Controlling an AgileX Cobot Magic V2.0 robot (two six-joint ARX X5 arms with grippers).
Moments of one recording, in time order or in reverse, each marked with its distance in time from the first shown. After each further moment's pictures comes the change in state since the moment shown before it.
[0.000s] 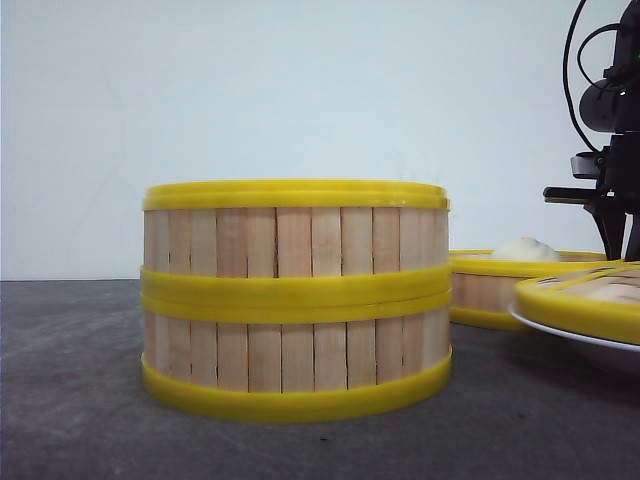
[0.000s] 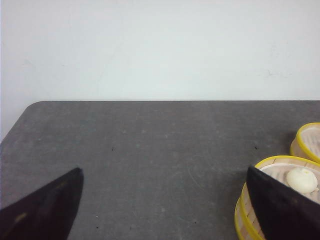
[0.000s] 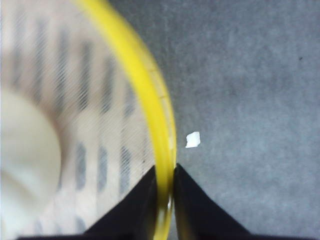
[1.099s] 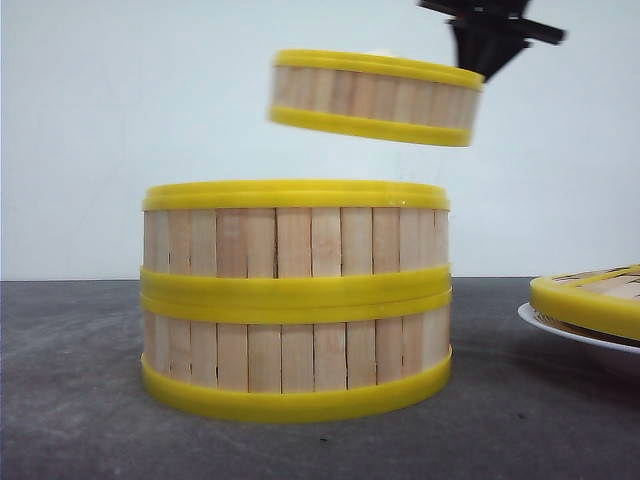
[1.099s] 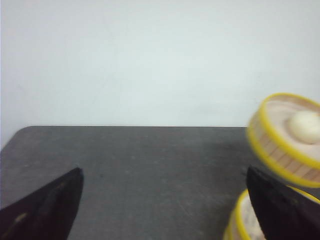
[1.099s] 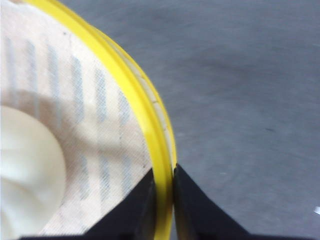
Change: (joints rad) left arm 0.000 0.000 0.000 0.116 0.044 0.026; right arm 0.349 0.009 0.714 -0.400 -0.087 -0.164
